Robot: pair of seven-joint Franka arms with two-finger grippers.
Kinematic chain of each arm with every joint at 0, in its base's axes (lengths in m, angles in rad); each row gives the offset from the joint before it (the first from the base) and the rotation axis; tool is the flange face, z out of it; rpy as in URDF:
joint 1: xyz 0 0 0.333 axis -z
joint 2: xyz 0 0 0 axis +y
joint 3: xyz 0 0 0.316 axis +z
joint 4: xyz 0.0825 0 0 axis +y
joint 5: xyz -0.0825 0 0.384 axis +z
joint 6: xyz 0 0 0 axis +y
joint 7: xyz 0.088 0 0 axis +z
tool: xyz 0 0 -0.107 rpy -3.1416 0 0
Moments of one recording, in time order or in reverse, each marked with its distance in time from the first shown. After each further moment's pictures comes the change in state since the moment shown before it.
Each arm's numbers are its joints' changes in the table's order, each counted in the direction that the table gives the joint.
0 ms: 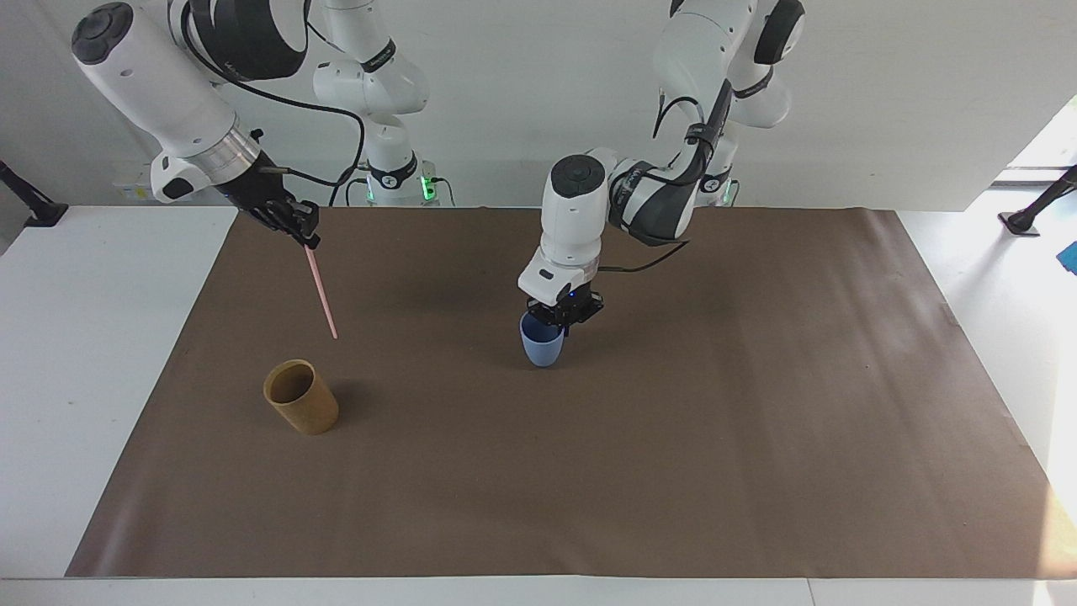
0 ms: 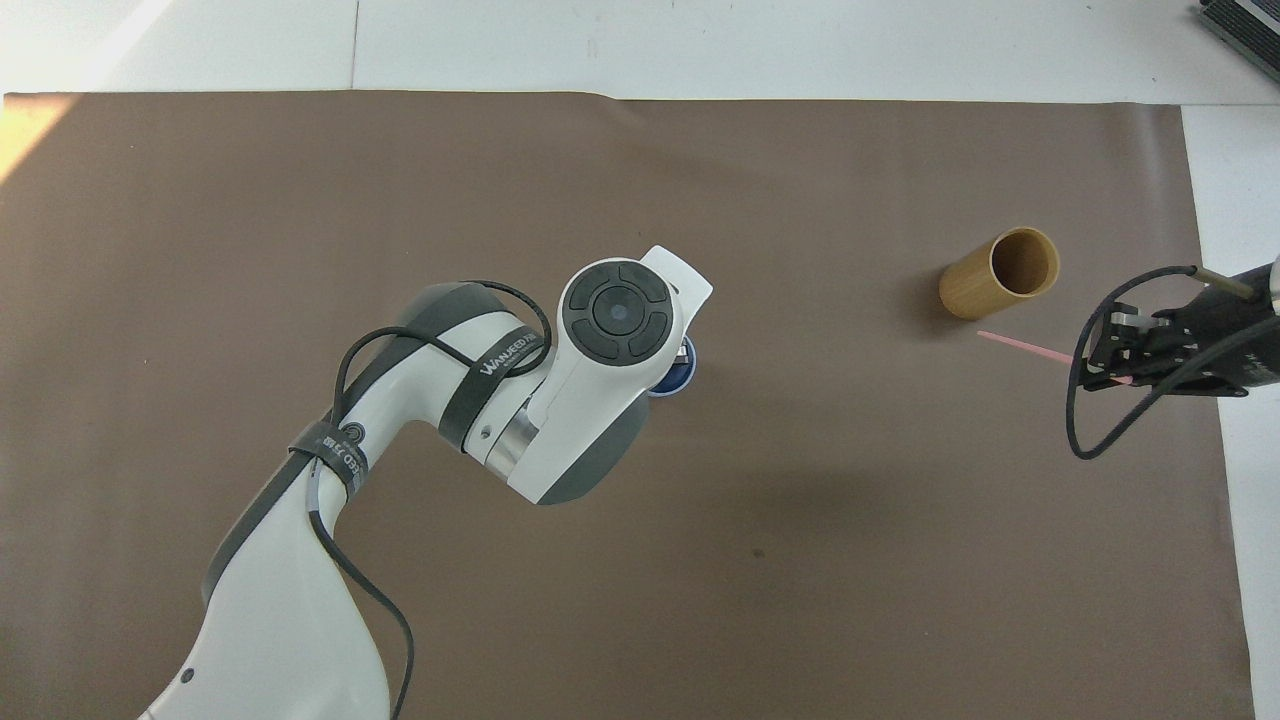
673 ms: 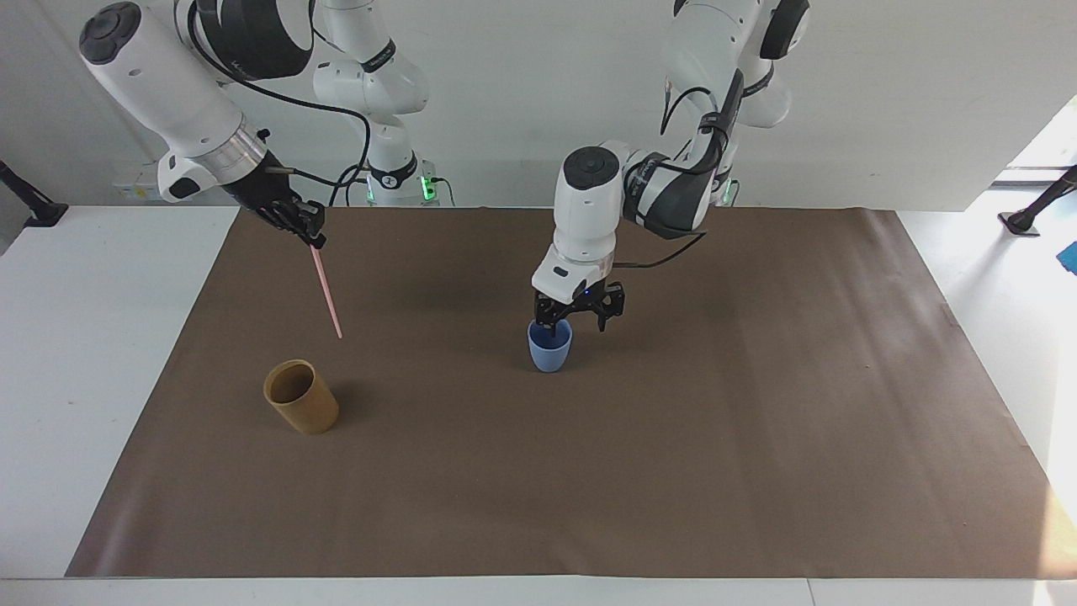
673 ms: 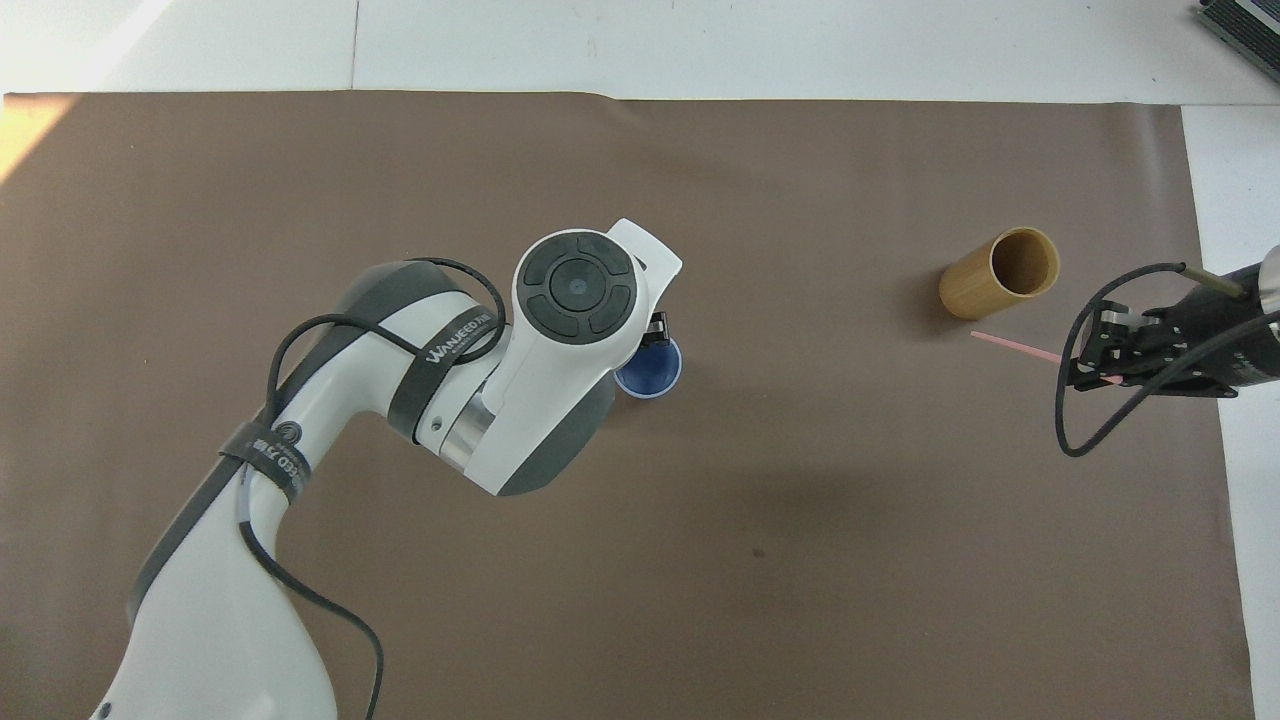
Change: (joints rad) left arm -0.031 -0.075 0.029 -0.016 0.018 0.085 -0.046; right arm 0.000 0.000 0.013 -0.002 0.006 0.000 -0.032
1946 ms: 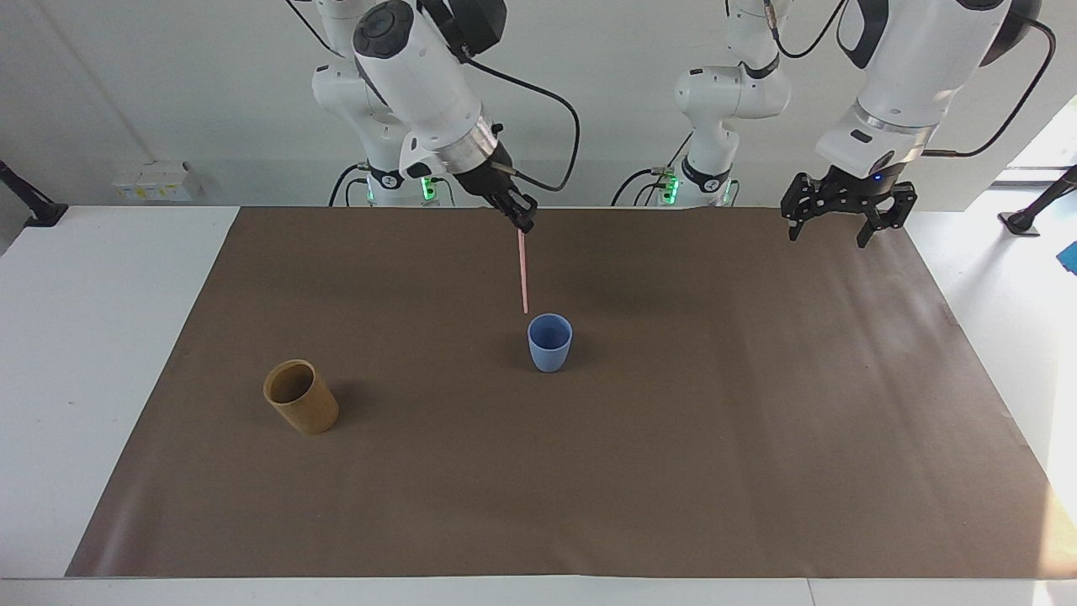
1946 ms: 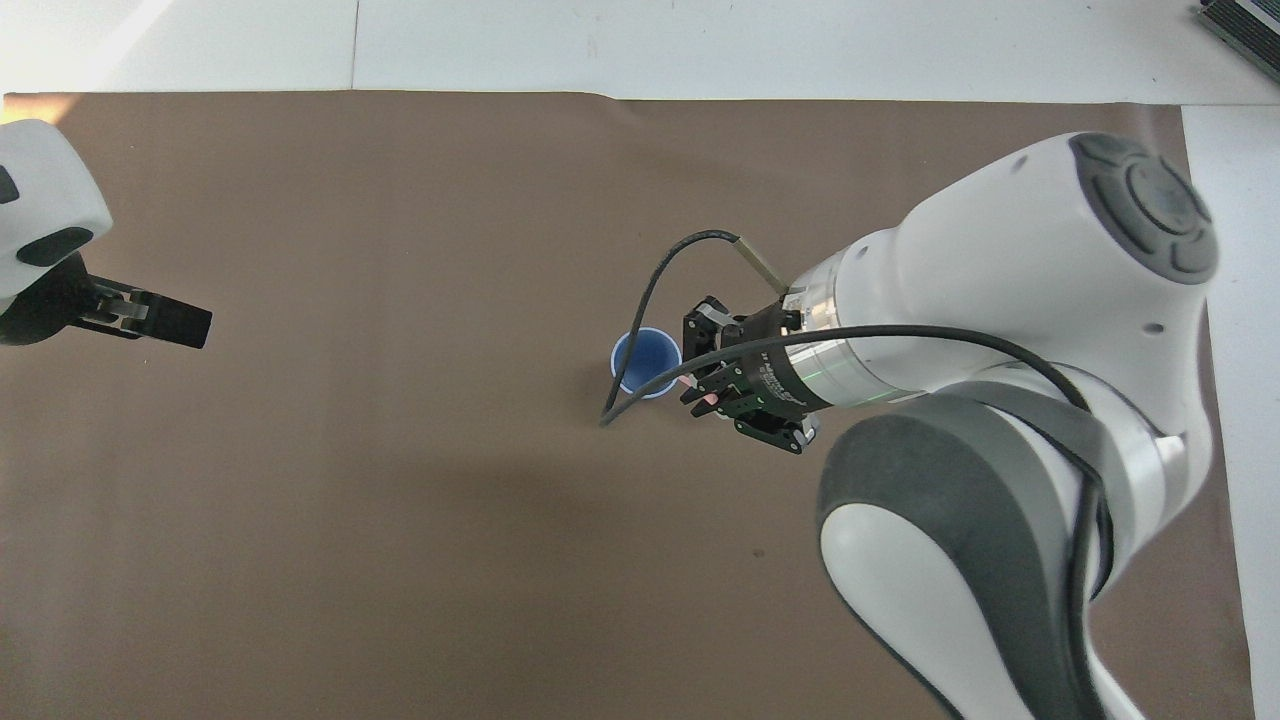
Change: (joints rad) left arm -0.489 -0.365 0.015 0.003 -0.032 0.394 -0.870; right arm -0.169 0.156 0.360 -0.111 0.167 -0.203 -0.941
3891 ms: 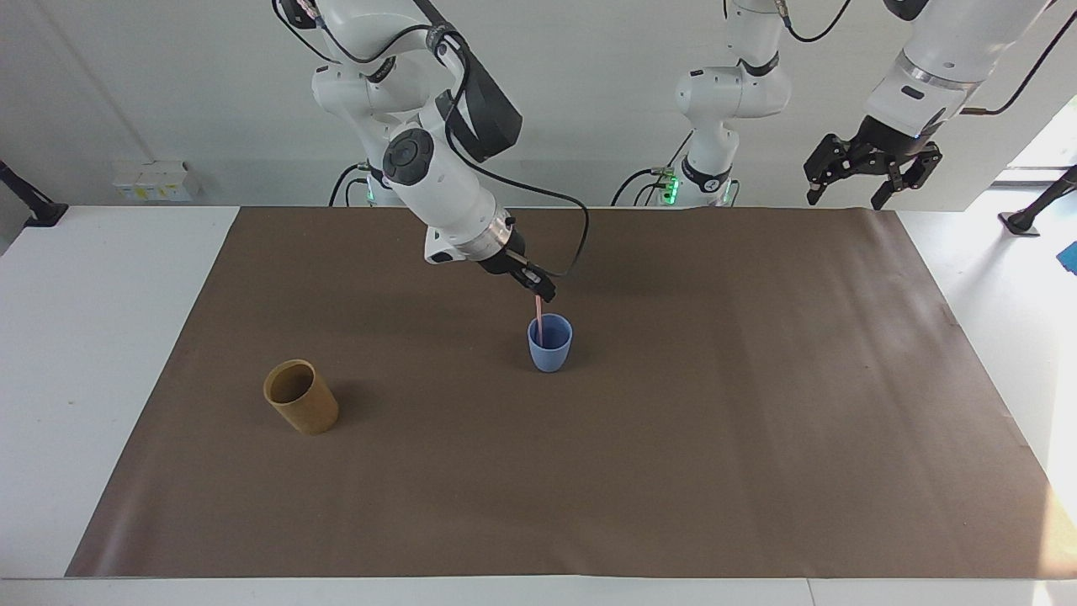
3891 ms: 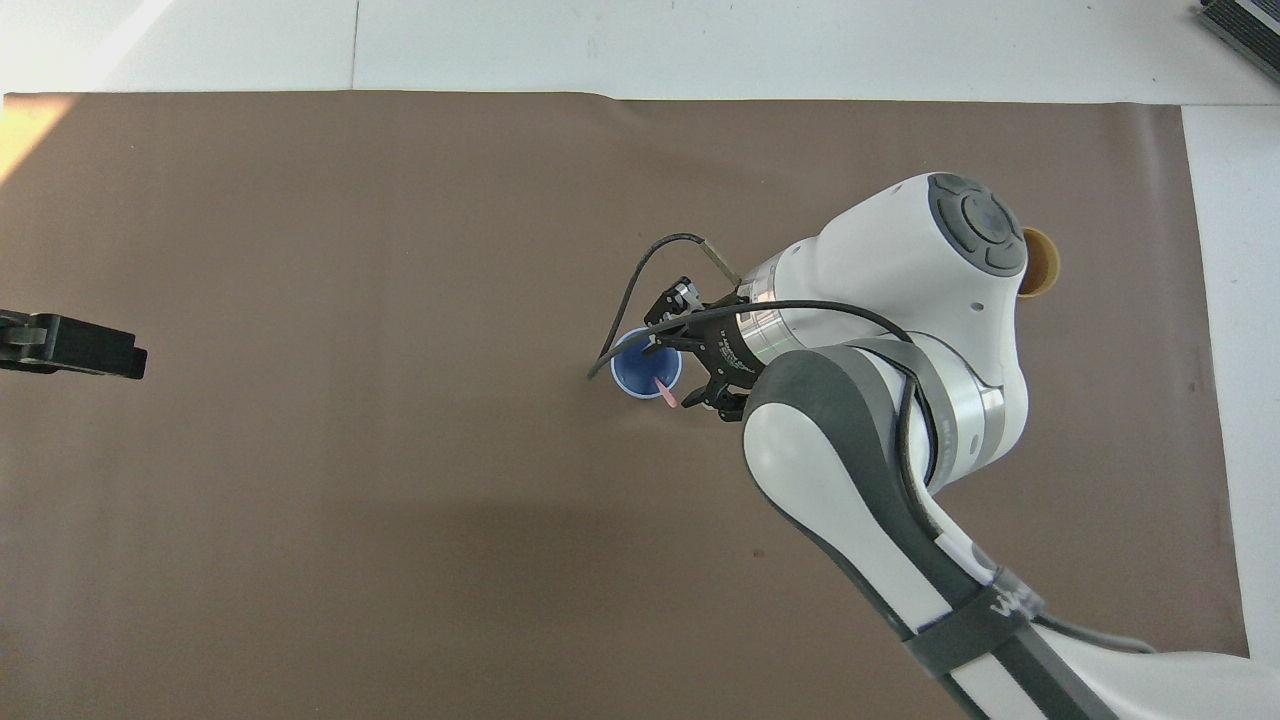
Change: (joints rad) left arm -0.045 -0.055 0.023 -0.039 -0.084 0.132 0.082; right arm -0.001 0.110 -0.006 0.117 0.023 -0.234 0.124
